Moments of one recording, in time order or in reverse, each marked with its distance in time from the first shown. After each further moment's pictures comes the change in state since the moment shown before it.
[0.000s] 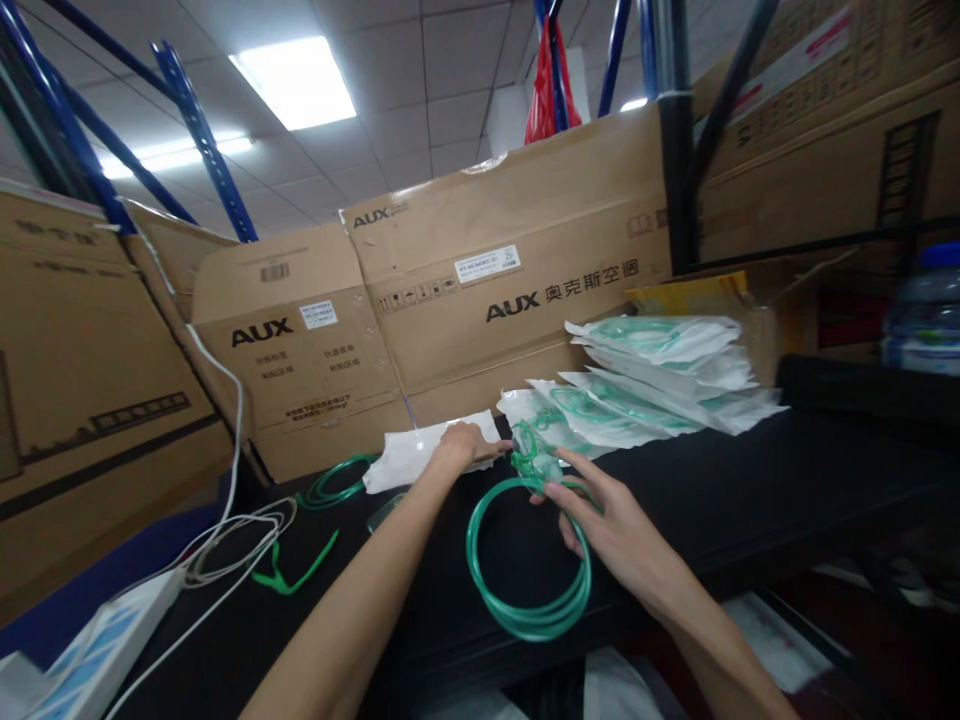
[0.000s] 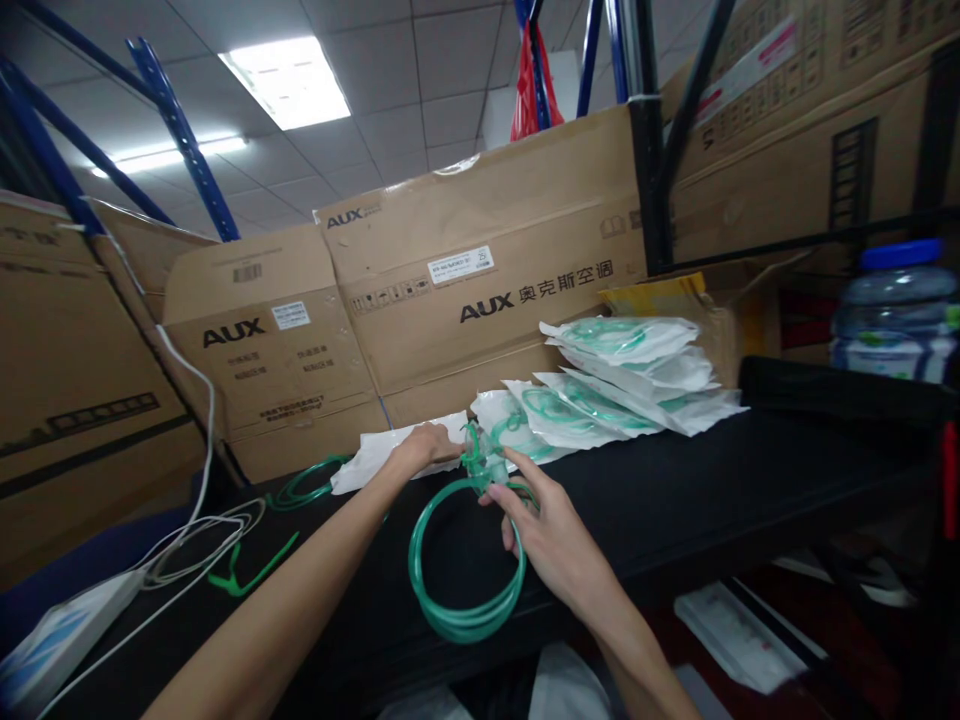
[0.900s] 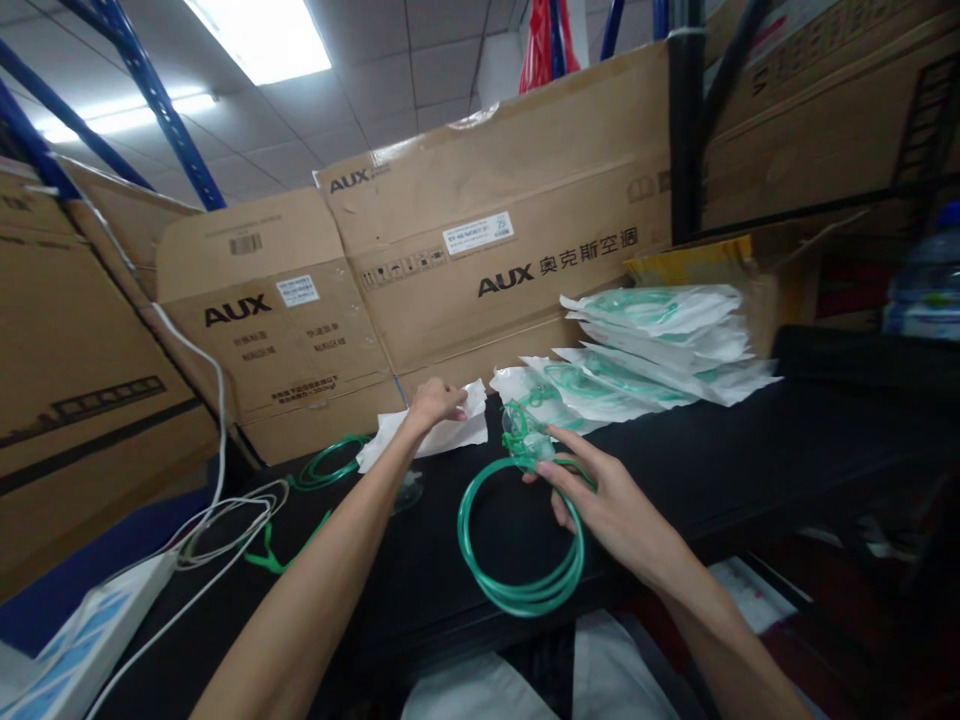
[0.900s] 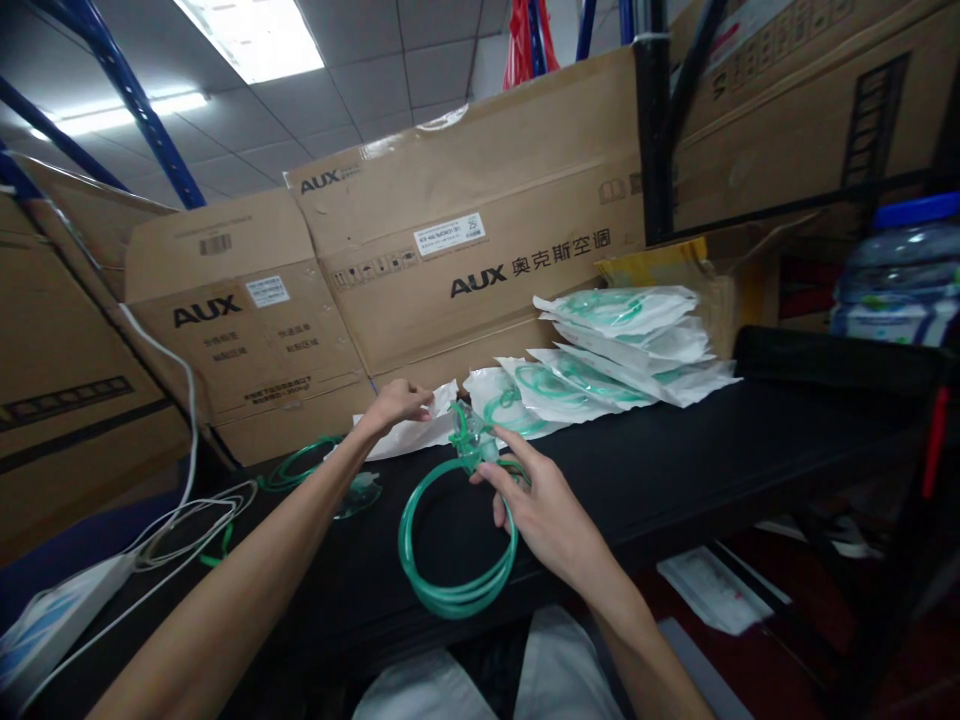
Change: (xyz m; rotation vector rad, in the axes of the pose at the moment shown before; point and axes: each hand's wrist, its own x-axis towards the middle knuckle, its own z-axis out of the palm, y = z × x) left_hand -0.004 -0.029 -0.021 -0.523 0.112 -0.033; right_hand 0.001 0.006 -0.002 -0.029 -0.028 -0.011
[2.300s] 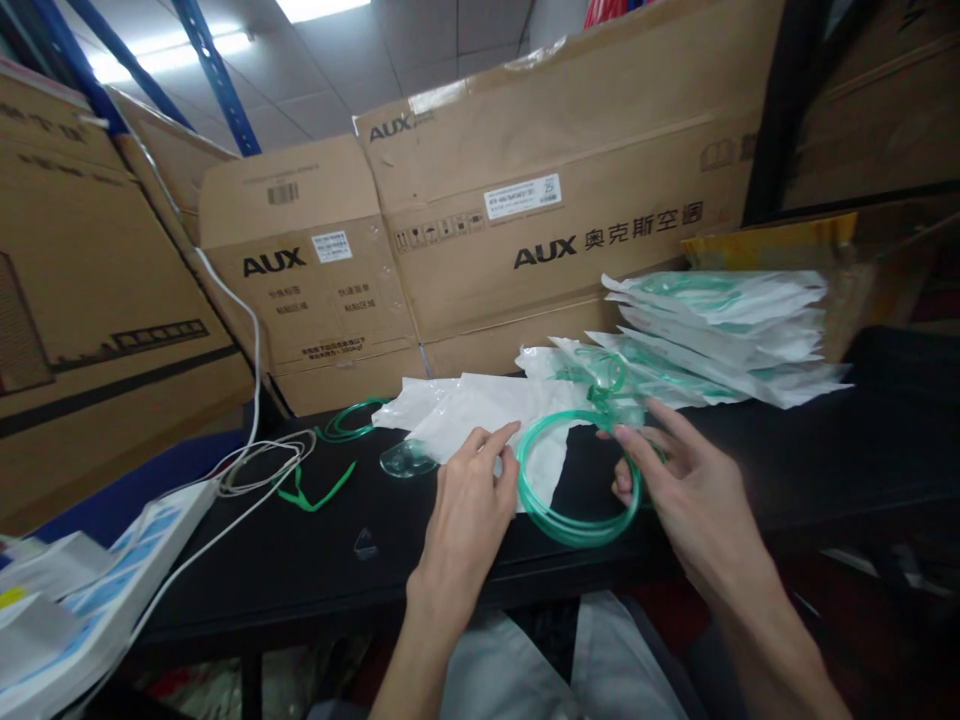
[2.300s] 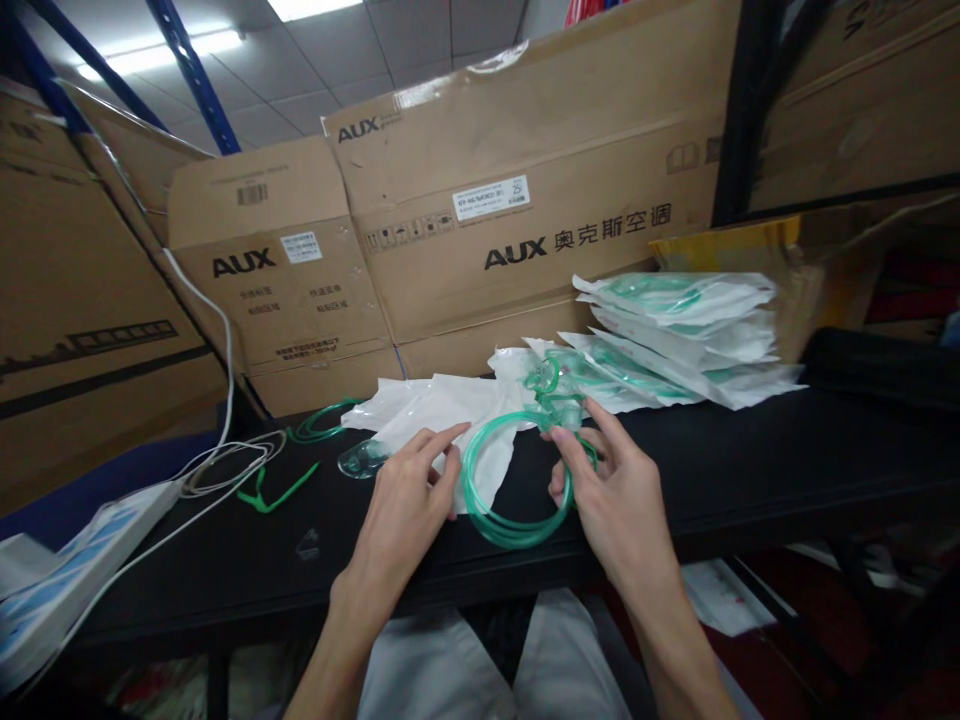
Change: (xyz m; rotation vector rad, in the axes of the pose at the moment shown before) left_hand -0.177 0.011 0.058 -0.118 0.409 0.306; right_hand -0.010 0.003 -0.013 0.016 0.433 -0.114
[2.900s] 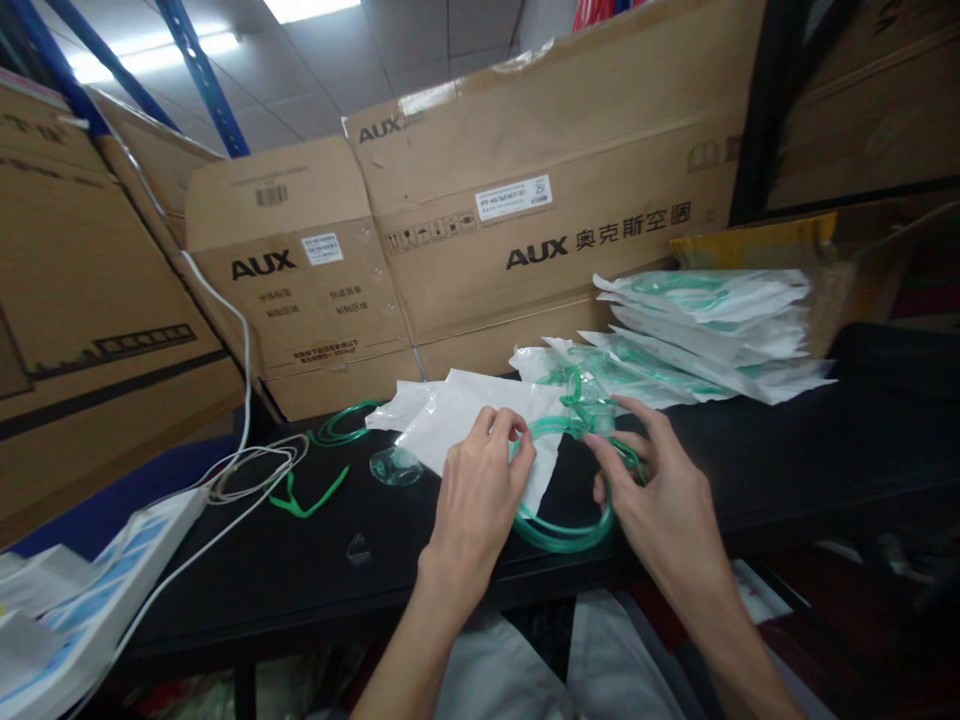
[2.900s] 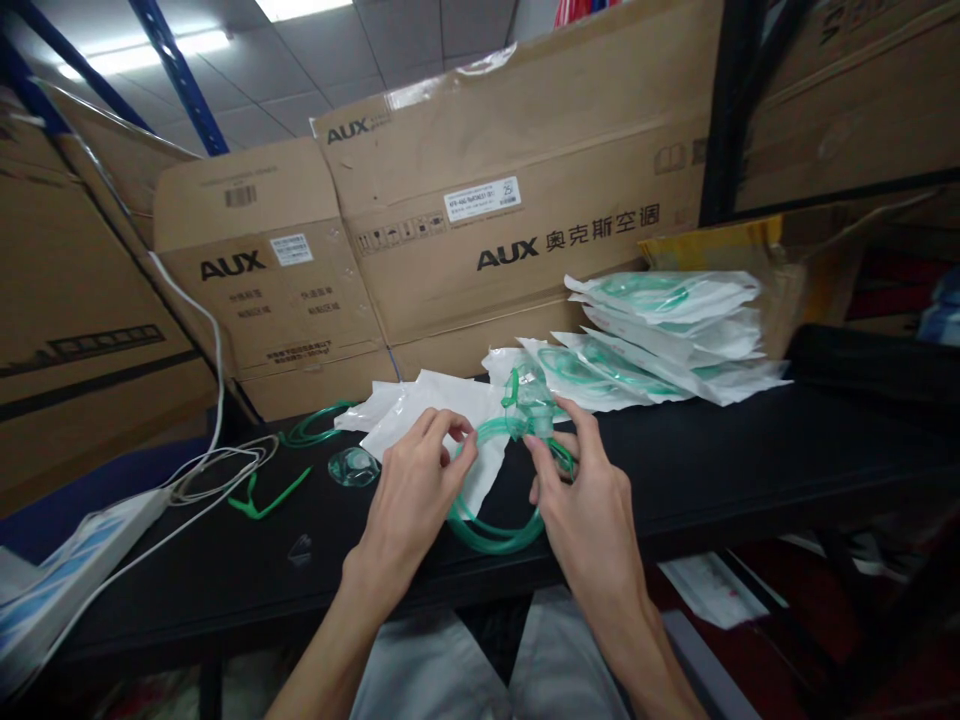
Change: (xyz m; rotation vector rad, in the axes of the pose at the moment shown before) left_hand 0.019 0.013 0.004 0.195 0.015 0.095; right_hand -0.013 -0.002 0.008 -0.410 -0.003 -0.187
